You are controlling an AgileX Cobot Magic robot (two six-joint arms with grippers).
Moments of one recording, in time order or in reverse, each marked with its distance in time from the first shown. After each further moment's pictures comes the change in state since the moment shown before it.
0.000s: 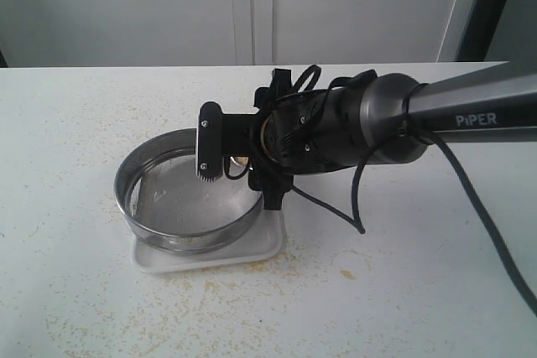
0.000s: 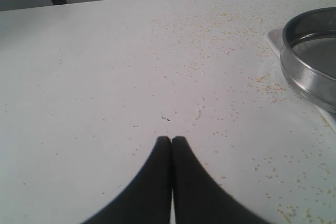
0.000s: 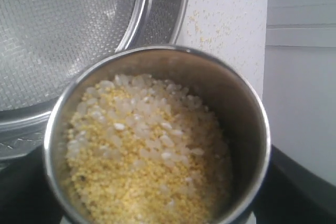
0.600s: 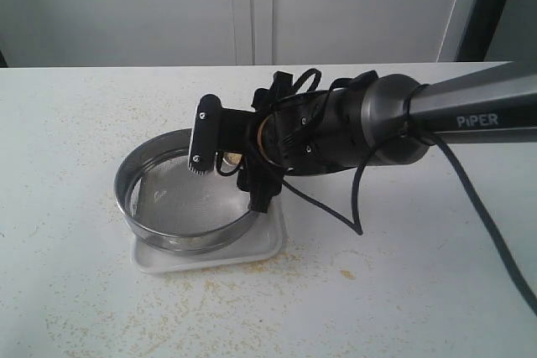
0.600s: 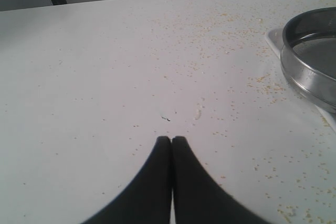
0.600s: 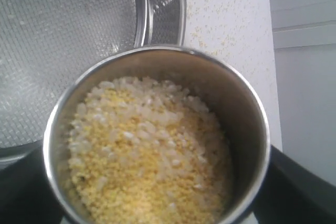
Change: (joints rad) left arm 0.000 0.000 0.000 0.000 0.000 0.000; right arm -0.002 -0.002 0.010 -0.002 -0.055 0.124
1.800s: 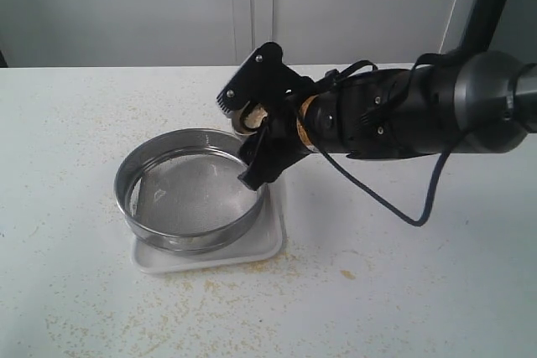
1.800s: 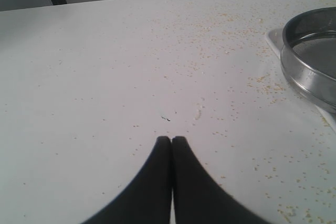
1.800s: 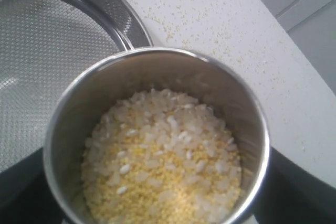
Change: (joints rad) left arm 0.000 0.000 0.000 0.000 0.000 0.000; right arm -0.095 -0.159 0.131 -0.005 -0.228 0.461
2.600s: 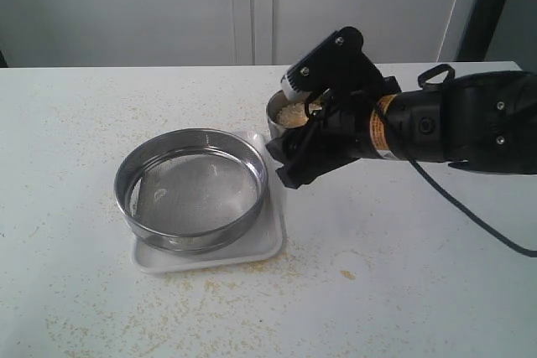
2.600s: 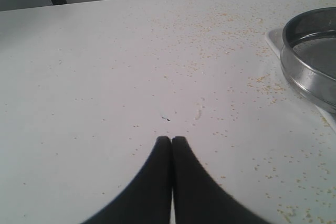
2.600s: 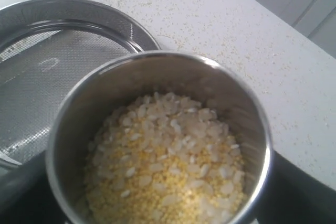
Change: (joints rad) left arm 0.000 0.000 0.000 0.000 0.000 0.000; right arm -0.137 -0.222 0.222 0.000 -0.251 0.150
